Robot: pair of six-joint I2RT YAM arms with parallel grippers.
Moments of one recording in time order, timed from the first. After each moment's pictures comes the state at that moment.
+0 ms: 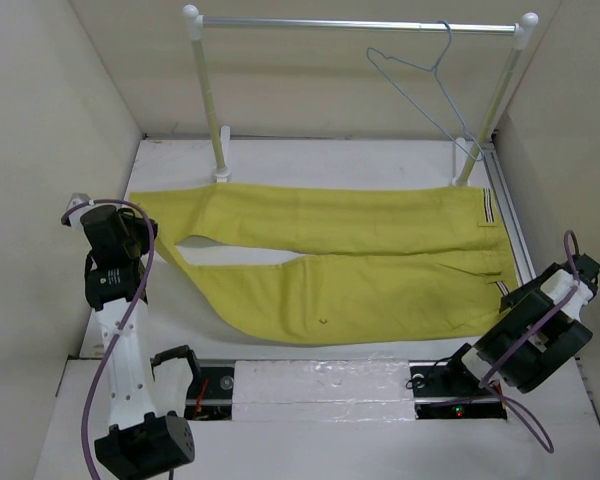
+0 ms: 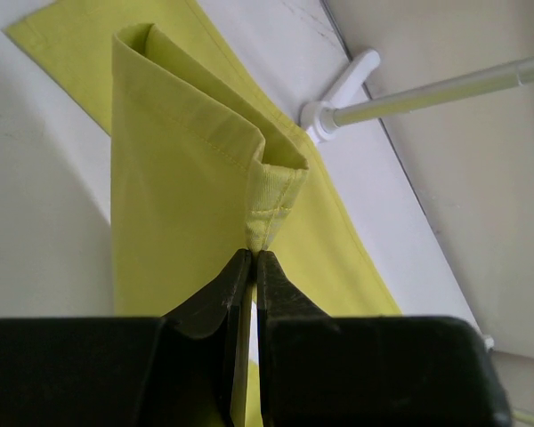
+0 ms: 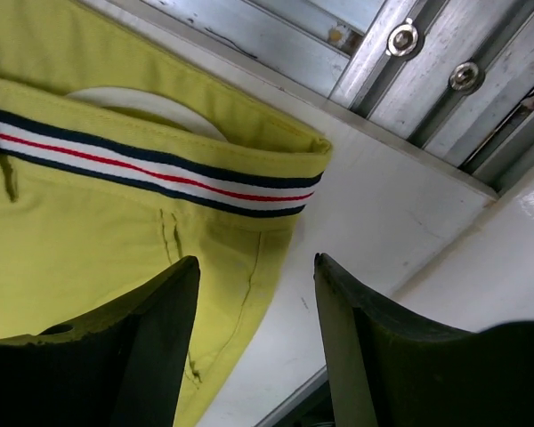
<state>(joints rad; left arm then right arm) 0.31 0.81 0.90 -0.55 0.01 -0.81 -0.91 1.28 0.74 -0.77 0.00 0.22</state>
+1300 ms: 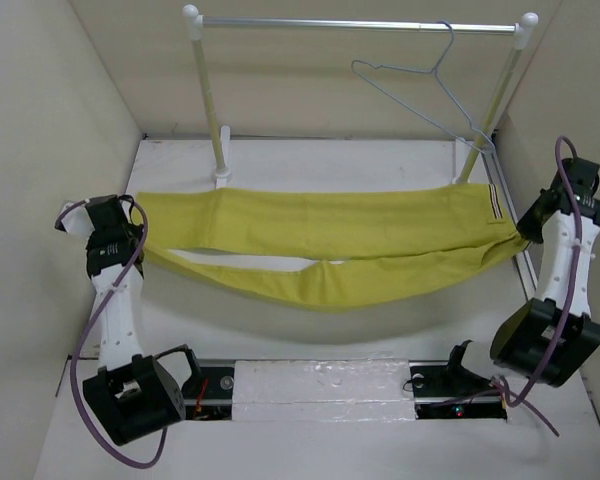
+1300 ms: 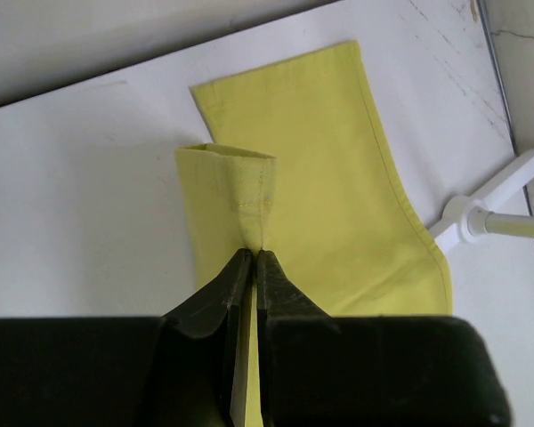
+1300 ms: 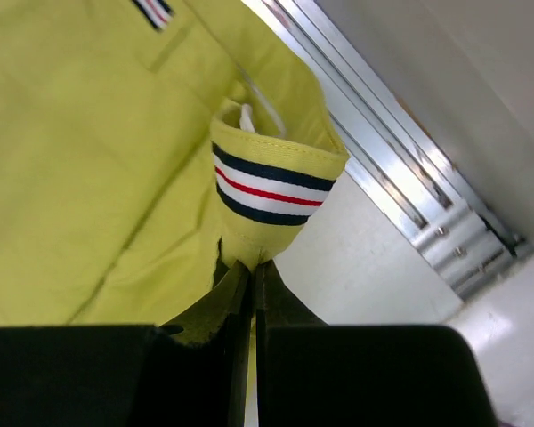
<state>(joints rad) 0.36 1.03 0.87 -0.50 -0.28 -0.80 -0.50 1.31 1.28 -0.93 0.16 0.25</state>
